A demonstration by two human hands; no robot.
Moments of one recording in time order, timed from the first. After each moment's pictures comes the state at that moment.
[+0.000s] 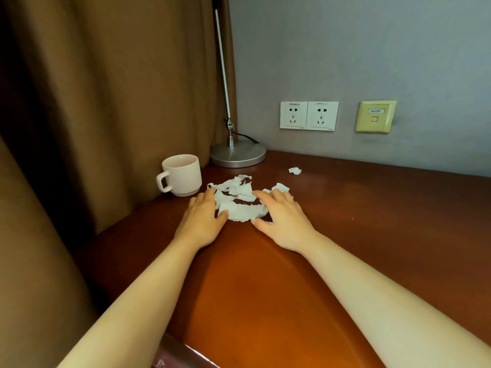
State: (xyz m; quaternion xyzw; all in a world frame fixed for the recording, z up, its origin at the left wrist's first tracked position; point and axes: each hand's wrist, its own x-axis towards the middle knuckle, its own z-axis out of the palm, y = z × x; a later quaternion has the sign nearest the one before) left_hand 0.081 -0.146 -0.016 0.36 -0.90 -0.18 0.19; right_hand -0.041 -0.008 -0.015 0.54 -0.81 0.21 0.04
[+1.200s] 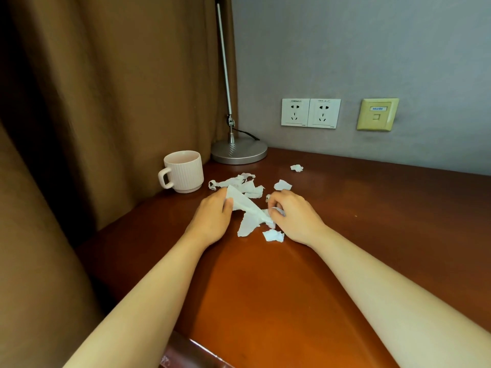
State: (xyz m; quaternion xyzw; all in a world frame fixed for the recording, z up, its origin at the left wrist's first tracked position) left_hand 0.079 -0.131 -0.009 0.32 -0.90 -0.23 0.21; right_hand -0.053 -0.006 -0.018 0.52 -0.81 0.27 0.04
